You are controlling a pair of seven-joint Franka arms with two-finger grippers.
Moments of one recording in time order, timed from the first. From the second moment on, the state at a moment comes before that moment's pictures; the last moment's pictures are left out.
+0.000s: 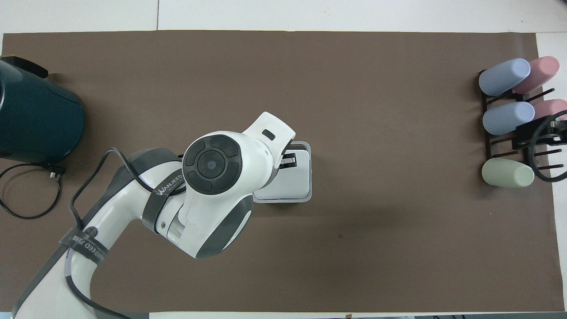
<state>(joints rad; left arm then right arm) -0.62 0.15 -0.09 -1.86 -0.07 2.21 -0.73 -0.05 -0.02 -0.01 -1.57 -0.03 1.47 0.05</state>
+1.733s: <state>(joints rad) -0.58 0.28 -0.09 -1.82 -0.06 2.35 -0.74 -0.05 -0.02 -0.01 -1.57 -0.03 1.47 0.05</state>
